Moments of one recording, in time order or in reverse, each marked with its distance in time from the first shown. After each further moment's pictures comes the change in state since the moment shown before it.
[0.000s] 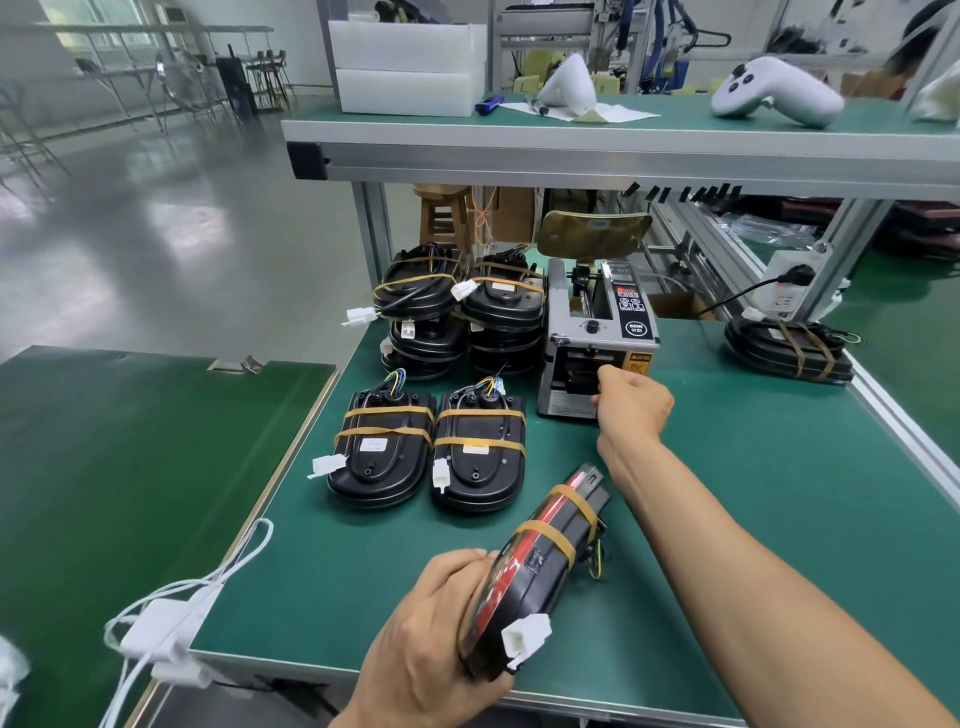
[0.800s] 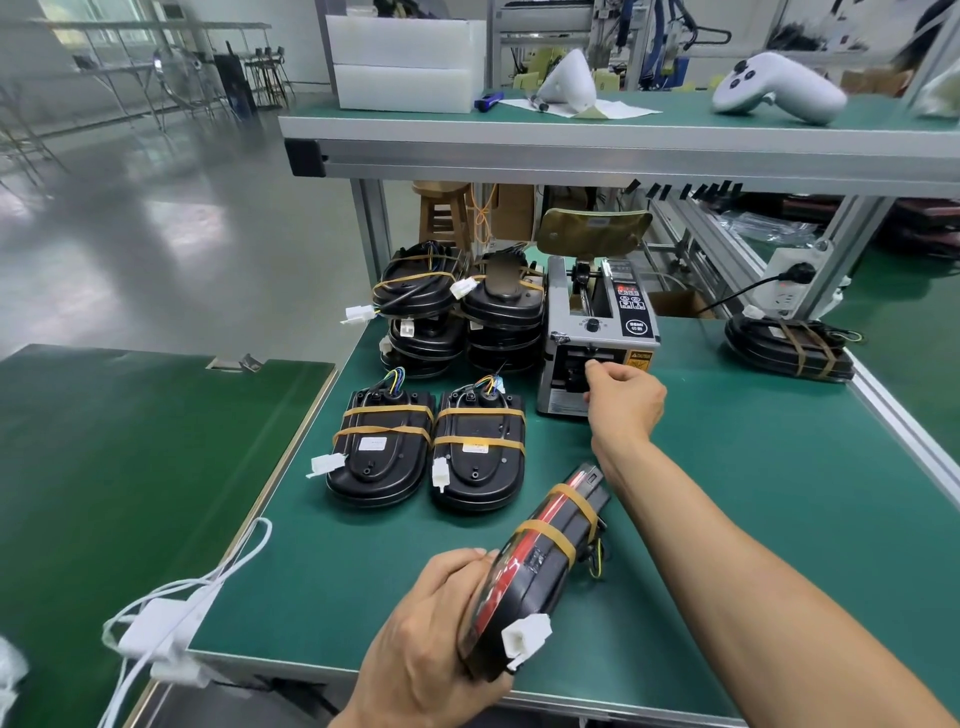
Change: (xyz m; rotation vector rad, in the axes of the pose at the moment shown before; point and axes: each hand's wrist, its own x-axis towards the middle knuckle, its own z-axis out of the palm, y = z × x) left_hand -0.001 -0.002 0.001 0.037 0.004 -0.005; right_hand -0.003 0.003 0.005 -0.147 0.008 -0.169
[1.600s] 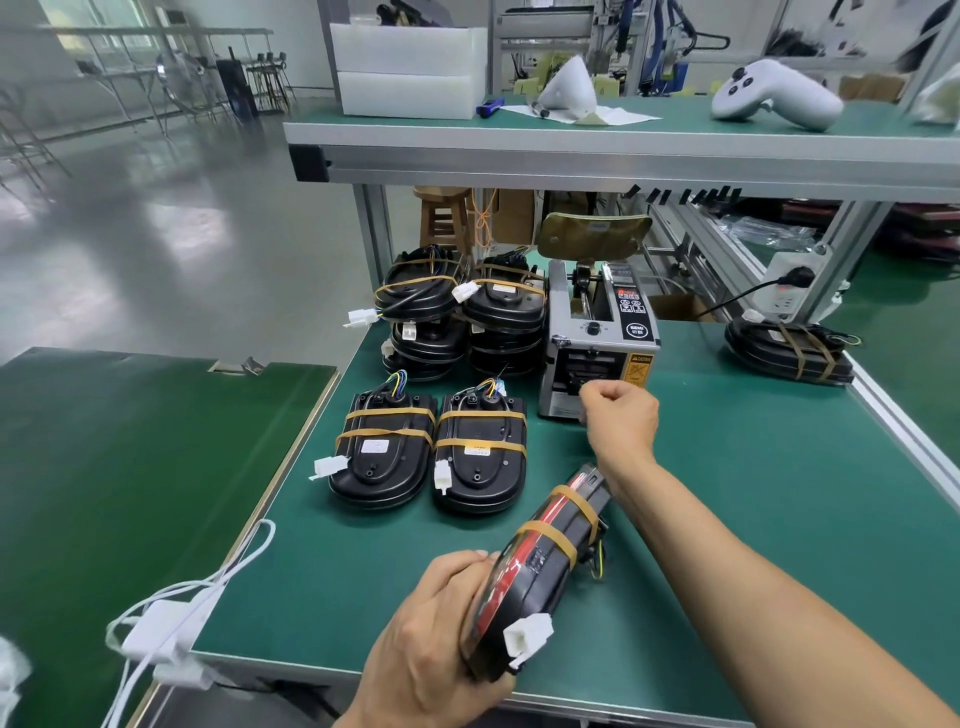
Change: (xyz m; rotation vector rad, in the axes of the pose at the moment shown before) left_hand 0.001 0.001 0.001 -0.024 0.027 0.008; right_hand -0.004 0.016 -0.013 -0.161 -0.169 -0.080
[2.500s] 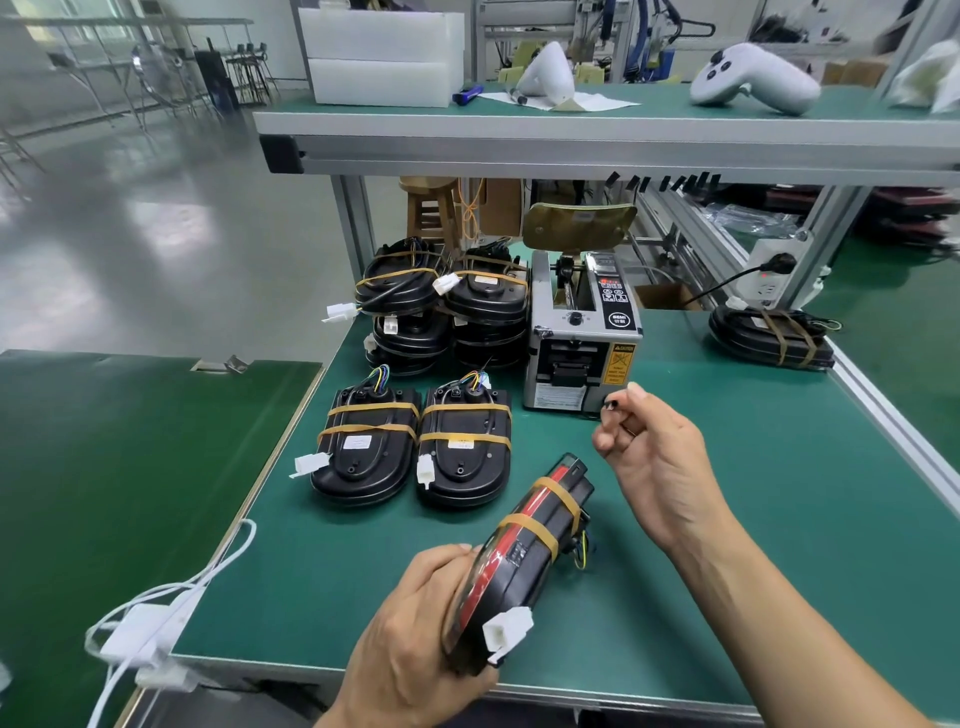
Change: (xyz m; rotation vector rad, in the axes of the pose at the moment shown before) left_hand 0.006 0.007 -0.005 -0.006 -0.013 0.025; right_hand -0.058 -0.011 -0.079 0.819 -0.492 0.018
